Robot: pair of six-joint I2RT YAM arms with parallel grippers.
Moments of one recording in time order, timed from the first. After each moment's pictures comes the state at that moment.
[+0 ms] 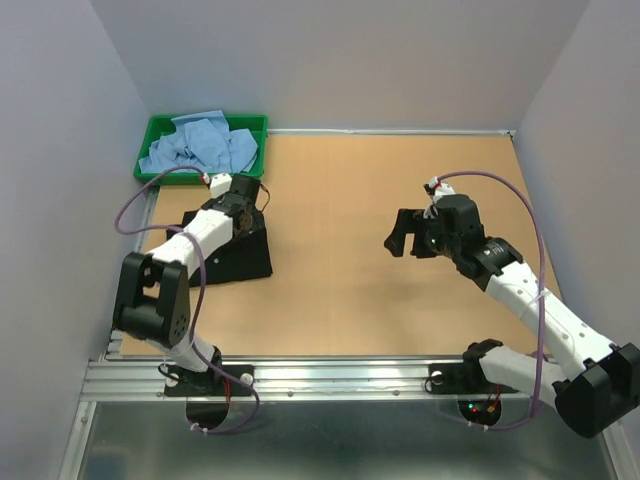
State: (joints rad) left arm -0.30 1.60 1.05 -0.53 -0.53 -0.63; right arm 0.46 1.05 0.88 -0.46 -0.07 0.42
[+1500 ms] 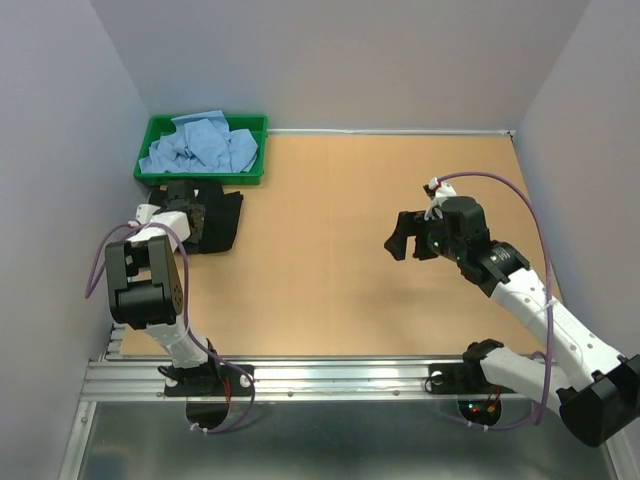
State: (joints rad) left arm 0.13 1.67 0.96 -0.32 -0.38 -1.28; right arm 0.47 0.99 0.88 -0.47 -0.10 0.35
